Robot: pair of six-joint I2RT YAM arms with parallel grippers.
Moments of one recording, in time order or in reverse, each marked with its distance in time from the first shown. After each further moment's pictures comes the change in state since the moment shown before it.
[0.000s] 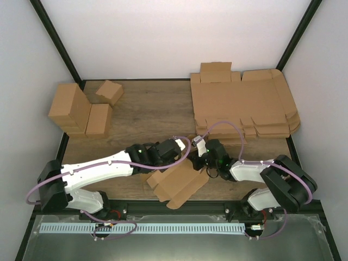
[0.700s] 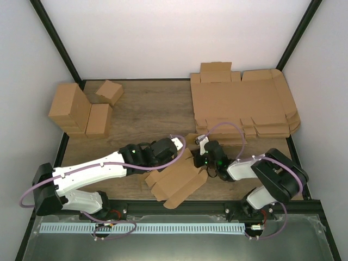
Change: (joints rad) left arm 0.000 -0.054 0.000 -0.016 0.004 0.000; right arm -0.003 0.135 -0.013 0.108 0.225 0.065
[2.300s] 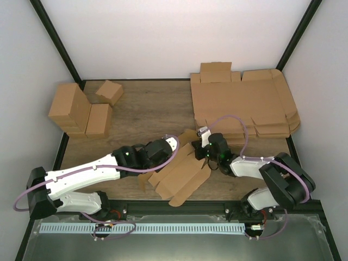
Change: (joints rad) left arm 0.000 -0.072 -0.043 0.023 -0.004 -0.025; right arm -0.089 -0.105 0.071 -0.089 -0.078 -0.061
